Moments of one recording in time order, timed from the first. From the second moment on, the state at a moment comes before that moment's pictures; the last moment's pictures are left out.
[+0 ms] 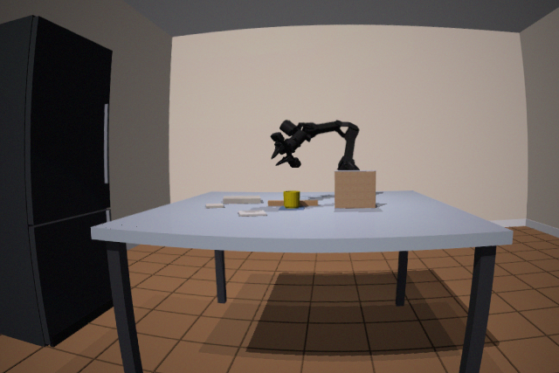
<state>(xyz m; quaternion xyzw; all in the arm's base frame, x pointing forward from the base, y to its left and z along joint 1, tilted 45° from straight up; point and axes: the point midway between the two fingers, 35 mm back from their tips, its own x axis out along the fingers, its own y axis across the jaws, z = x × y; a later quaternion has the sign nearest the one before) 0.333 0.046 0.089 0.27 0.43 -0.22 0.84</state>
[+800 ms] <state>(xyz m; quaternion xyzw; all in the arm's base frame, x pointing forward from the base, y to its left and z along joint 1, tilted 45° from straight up) 0.236 0.048 -0.017 0.12 0.45 -0.60 0.65</state>
